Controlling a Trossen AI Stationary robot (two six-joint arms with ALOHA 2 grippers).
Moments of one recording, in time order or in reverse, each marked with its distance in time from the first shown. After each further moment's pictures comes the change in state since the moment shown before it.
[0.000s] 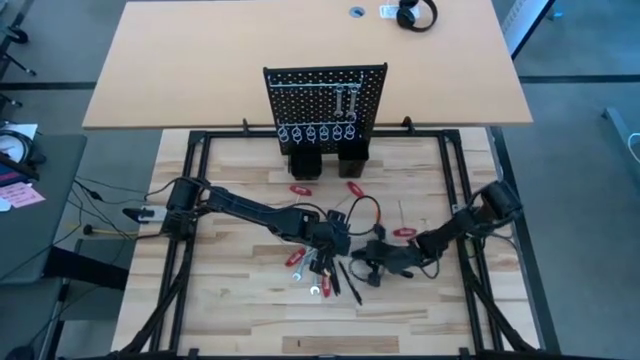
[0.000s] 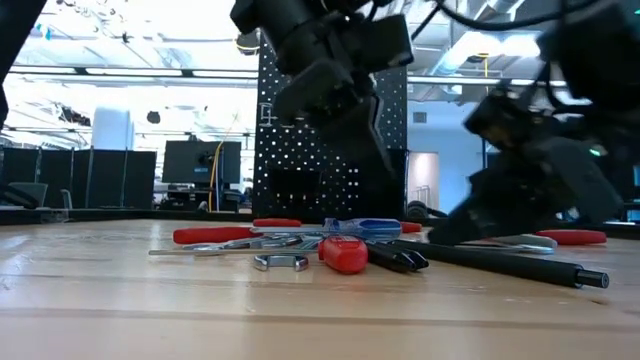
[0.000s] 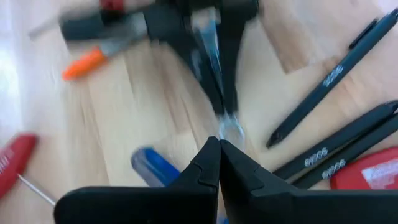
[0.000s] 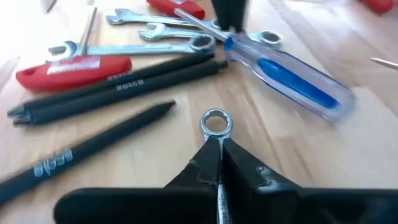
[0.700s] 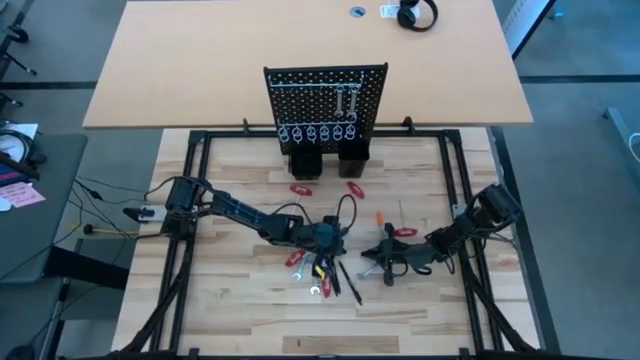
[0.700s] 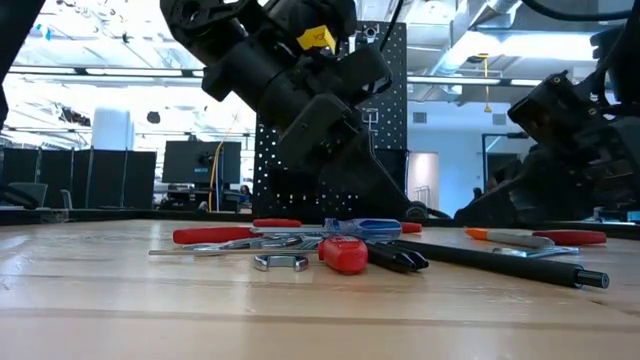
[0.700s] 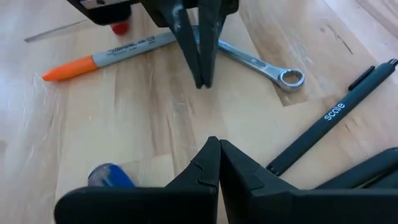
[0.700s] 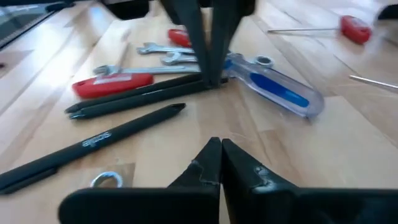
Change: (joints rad) left arm -0.002 -0.010 -0.327 0.604 0.056 -0.127; right arm 0.054 -0.012 -0.189 0.504 0.018 -0.085
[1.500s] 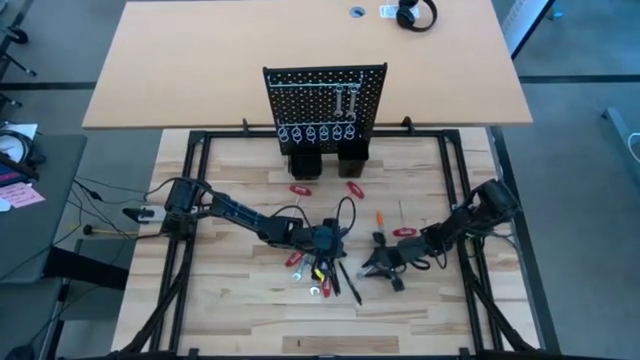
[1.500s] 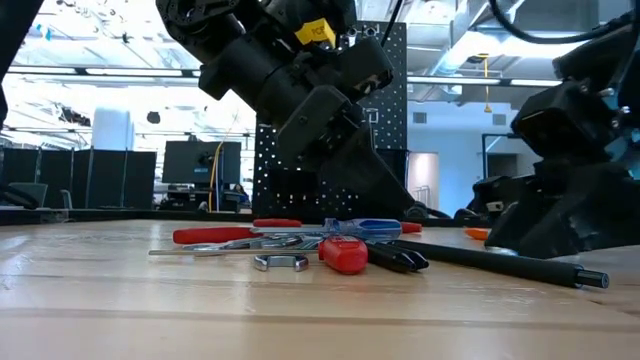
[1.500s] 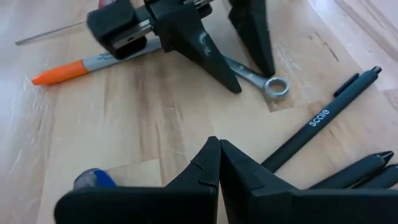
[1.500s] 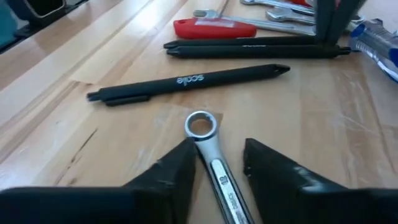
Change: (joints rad) left arm -0.016 0.000 0.000 0.015 0.001 -0.020; right arm -0.113 0.033 0.004 -0.150 -0.475 -0.192
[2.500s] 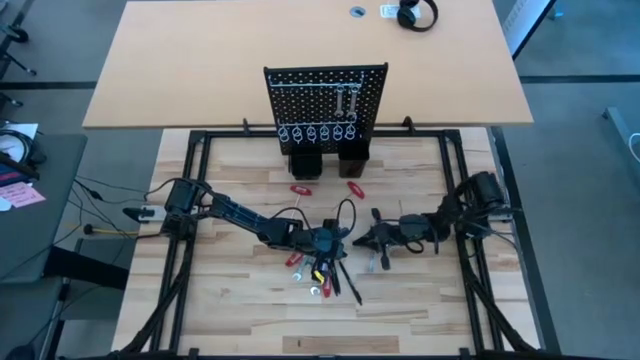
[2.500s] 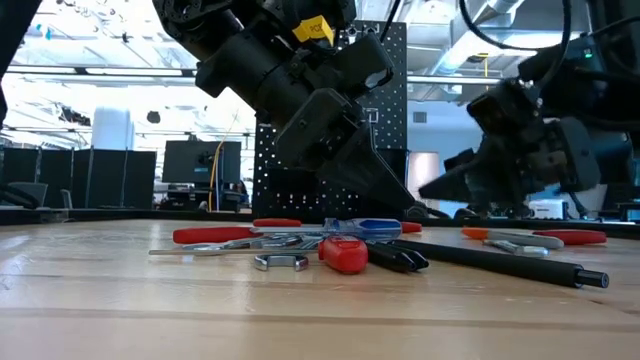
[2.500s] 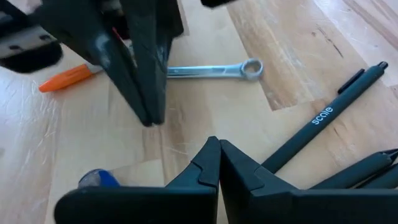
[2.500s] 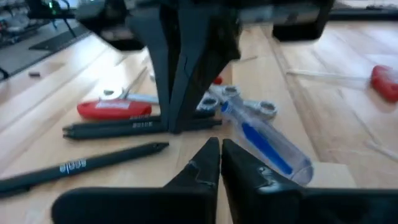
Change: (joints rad) left arm -0.015 0.000 0.000 0.002 -0.042 0.020; right arm -0.217 0.007 -0.015 0.357 -0.010 -0.058
